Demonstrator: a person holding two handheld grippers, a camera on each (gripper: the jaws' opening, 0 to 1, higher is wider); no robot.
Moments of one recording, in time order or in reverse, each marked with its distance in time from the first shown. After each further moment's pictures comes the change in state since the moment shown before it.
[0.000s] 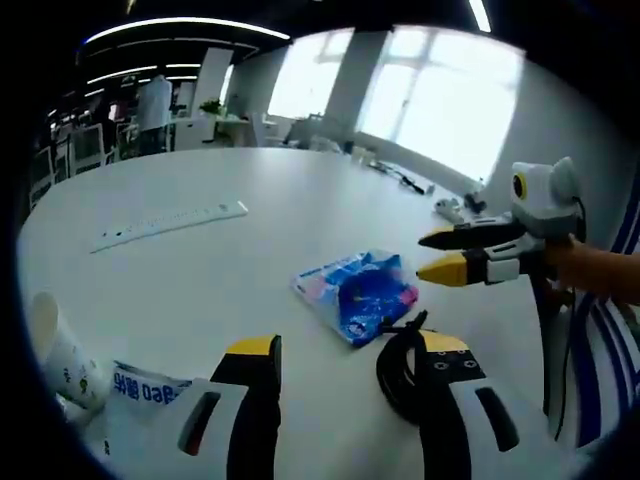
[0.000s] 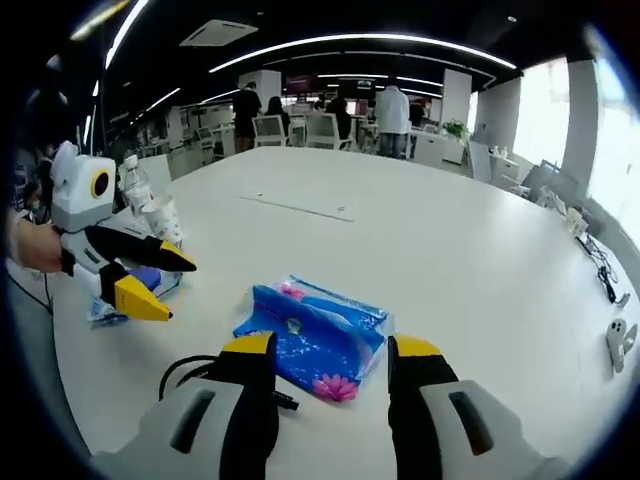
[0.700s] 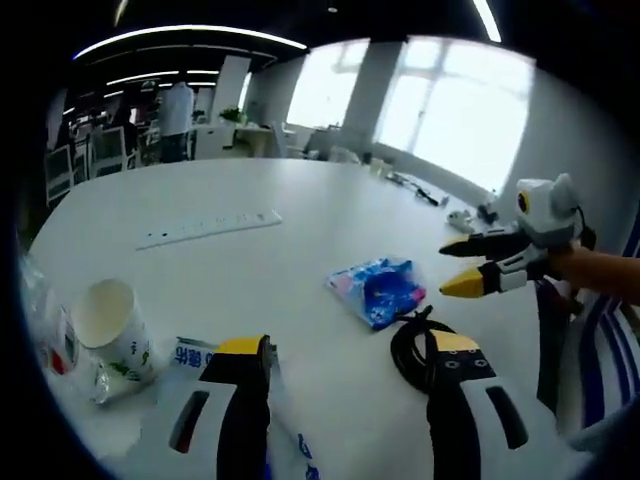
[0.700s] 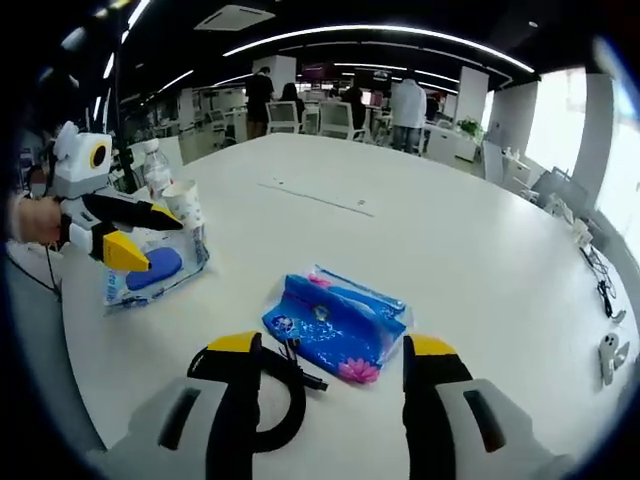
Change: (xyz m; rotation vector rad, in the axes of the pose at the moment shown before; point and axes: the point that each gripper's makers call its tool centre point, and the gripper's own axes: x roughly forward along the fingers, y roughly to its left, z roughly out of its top) left arm -0.064 0.022 0.004 -0.017 -0.029 0.084; right arm -0.017 0.016 -0.003 -0.048 0.062 0.032
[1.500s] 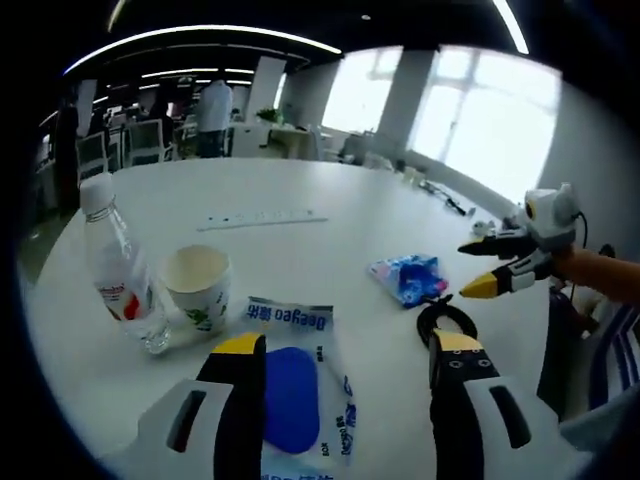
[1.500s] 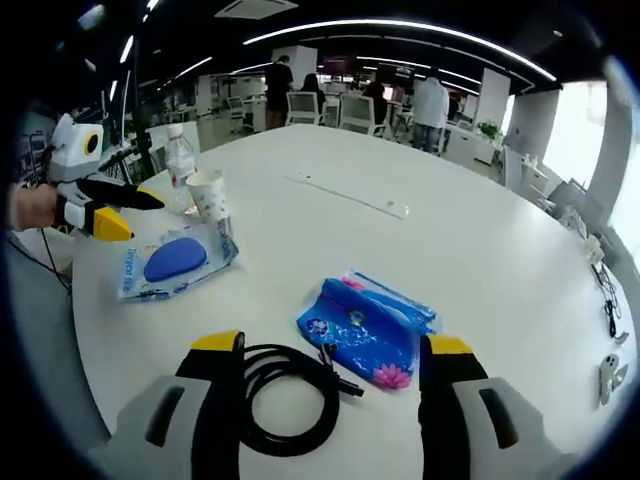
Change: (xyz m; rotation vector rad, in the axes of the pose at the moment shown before) left arm -0.075 0.037 -0.016 -0.066 -0.029 0.138; right arm 0.012 0.032 0.013 -0.067 0.027 0.064
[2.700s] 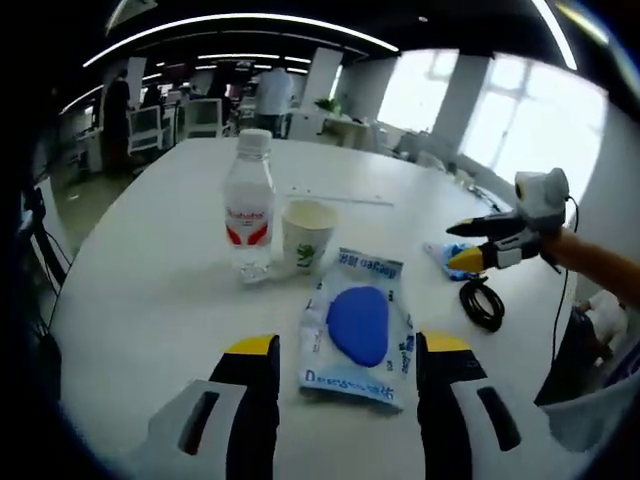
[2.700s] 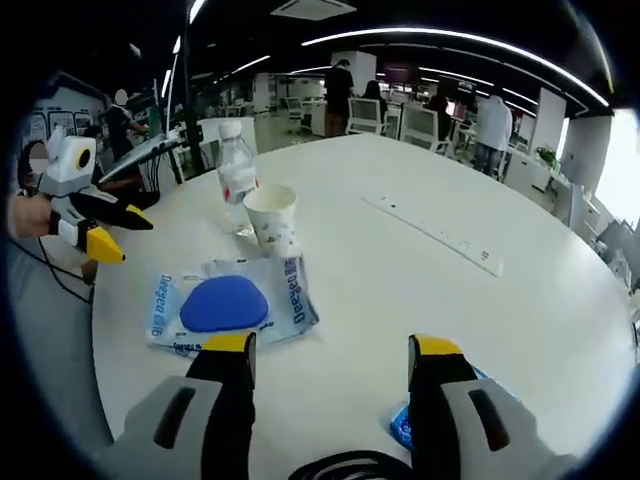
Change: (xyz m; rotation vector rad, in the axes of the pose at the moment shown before) left arm -0.085 0.056 -0.044 -0.141 0.044 0.179; right arm 0.069 0.095 0.060 -0.123 -0.022 0.221
